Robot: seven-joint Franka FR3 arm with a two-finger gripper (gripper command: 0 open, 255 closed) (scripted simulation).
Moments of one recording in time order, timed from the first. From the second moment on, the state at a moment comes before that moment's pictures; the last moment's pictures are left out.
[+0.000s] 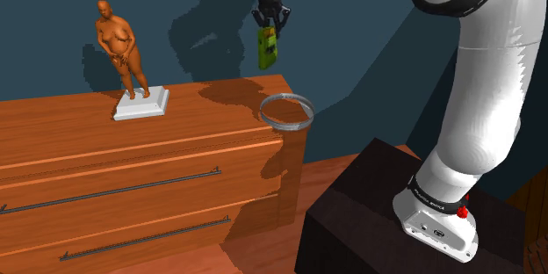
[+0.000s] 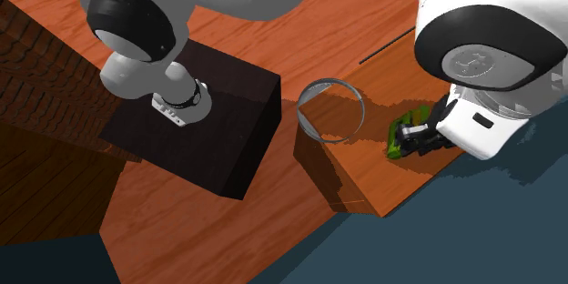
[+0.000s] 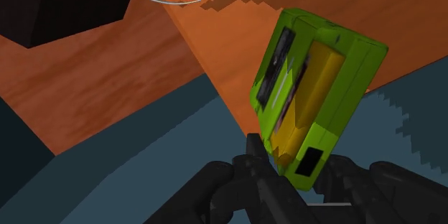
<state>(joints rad) -0.10 0.33 0.22 -1.29 -0.23 1.58 1.20</state>
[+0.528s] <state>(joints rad) -0.10 0.00 0.25 -1.66 -0.16 1.64 1.25</state>
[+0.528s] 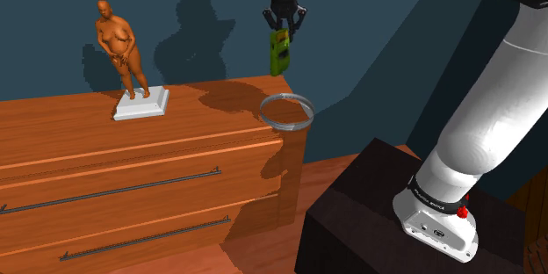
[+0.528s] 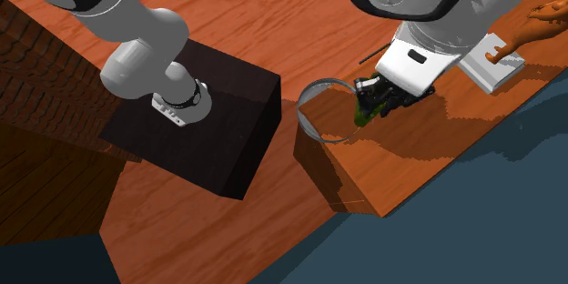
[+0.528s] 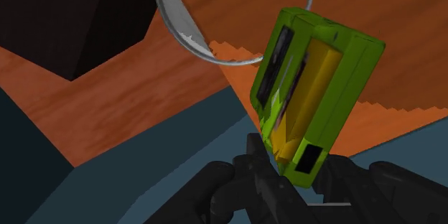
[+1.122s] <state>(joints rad) -0.08 -0.20 0.26 -1.88 -0.11 1.66 1.27</state>
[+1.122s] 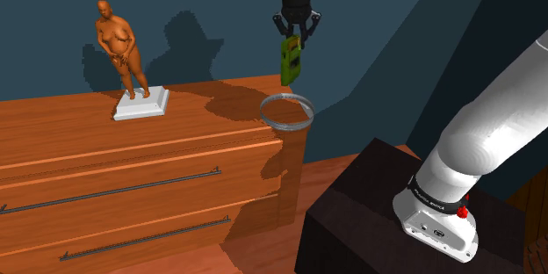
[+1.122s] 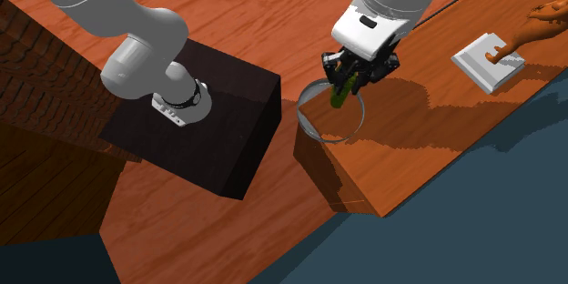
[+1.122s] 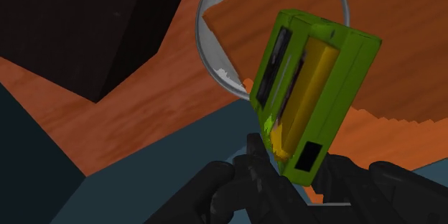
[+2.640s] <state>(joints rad) -0.07 -0.19 0.26 -2.12 -0.12 1.89 1.31</state>
